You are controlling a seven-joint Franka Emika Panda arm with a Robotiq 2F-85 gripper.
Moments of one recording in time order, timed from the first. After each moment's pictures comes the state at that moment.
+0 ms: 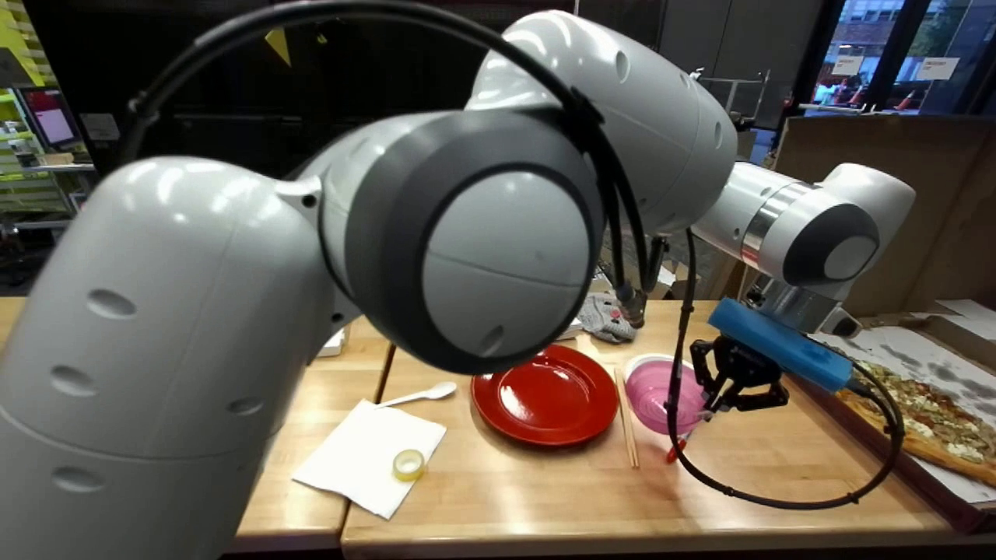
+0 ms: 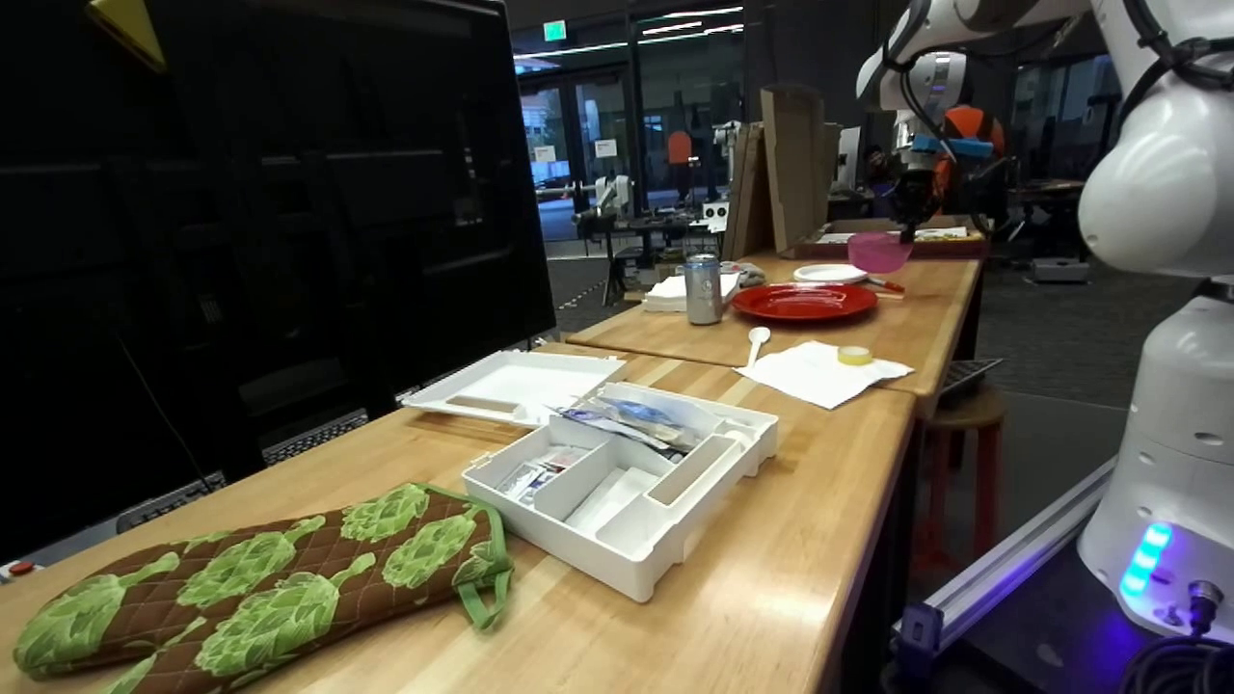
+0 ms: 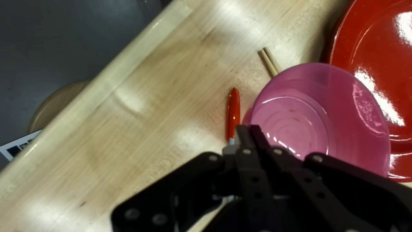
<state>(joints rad) -0.51 0.55 -0.26 -1.38 0.24 1.68 -0.44</state>
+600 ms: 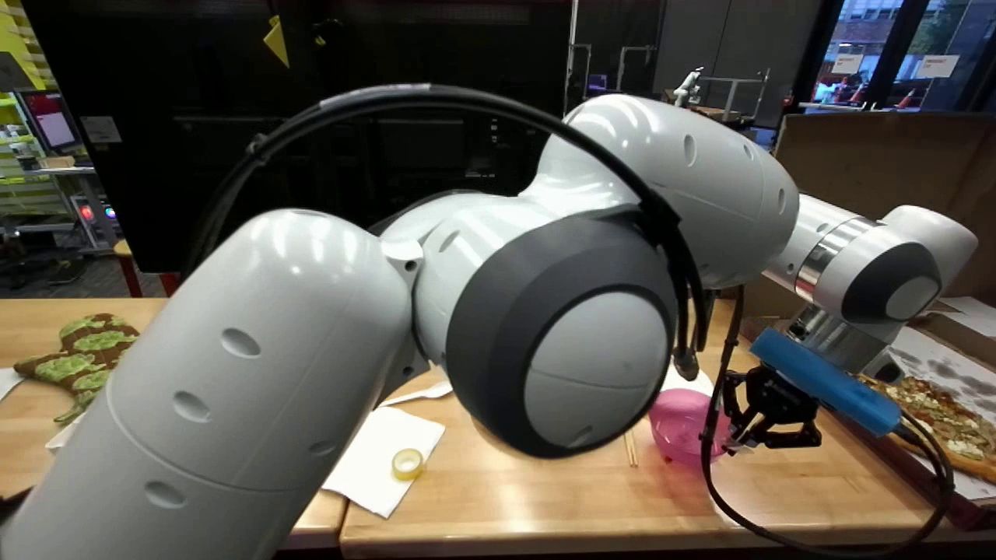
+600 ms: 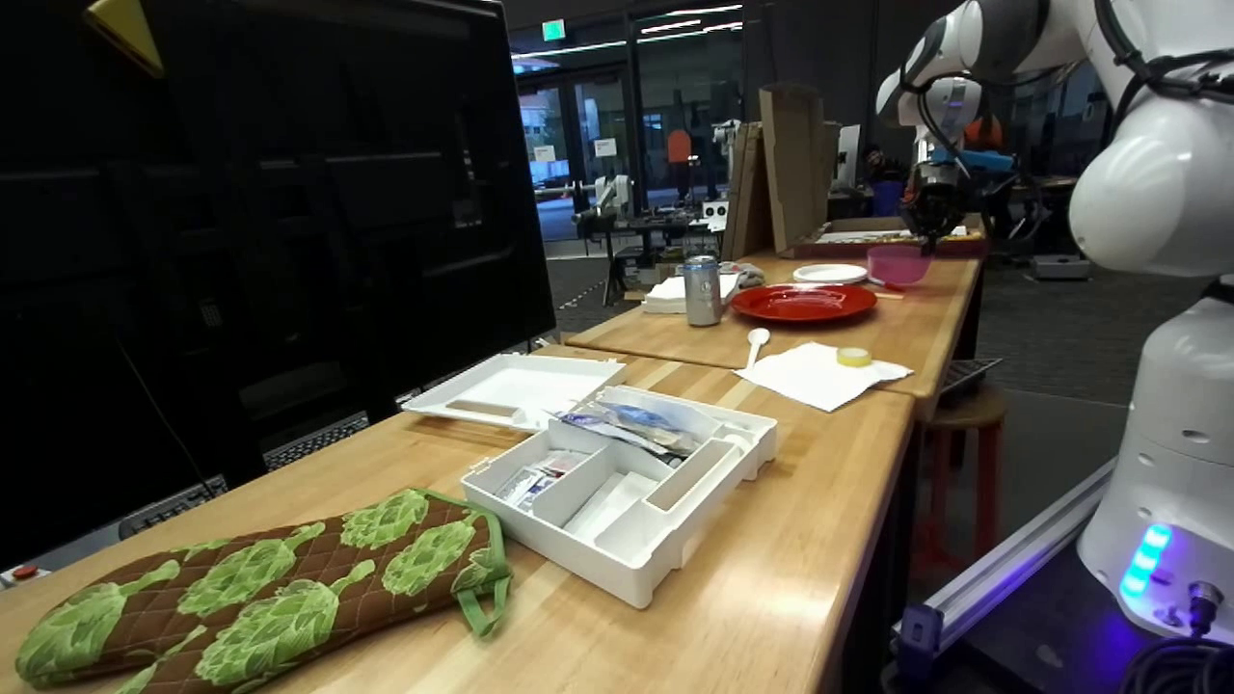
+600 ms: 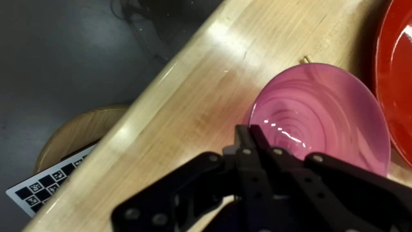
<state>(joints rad) -0.63 0.71 -0.22 -1.18 0.24 1.53 -0.42</state>
